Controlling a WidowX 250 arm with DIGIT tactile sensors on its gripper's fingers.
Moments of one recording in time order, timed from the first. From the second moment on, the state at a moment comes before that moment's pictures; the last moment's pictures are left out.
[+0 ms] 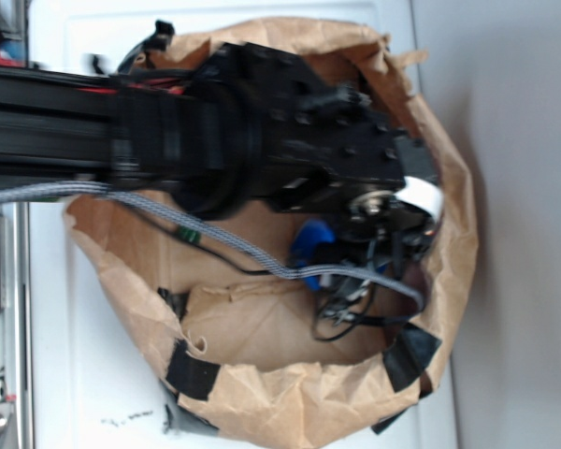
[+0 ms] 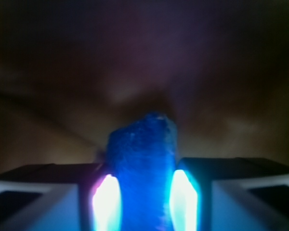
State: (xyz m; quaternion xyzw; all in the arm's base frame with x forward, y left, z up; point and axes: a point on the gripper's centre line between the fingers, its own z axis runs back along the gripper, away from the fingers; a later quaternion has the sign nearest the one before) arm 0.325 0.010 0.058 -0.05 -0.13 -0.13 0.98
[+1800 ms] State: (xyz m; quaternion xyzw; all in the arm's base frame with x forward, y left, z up) arm 0.340 0.037 0.043 -0.02 -0.11 -0.06 0.99
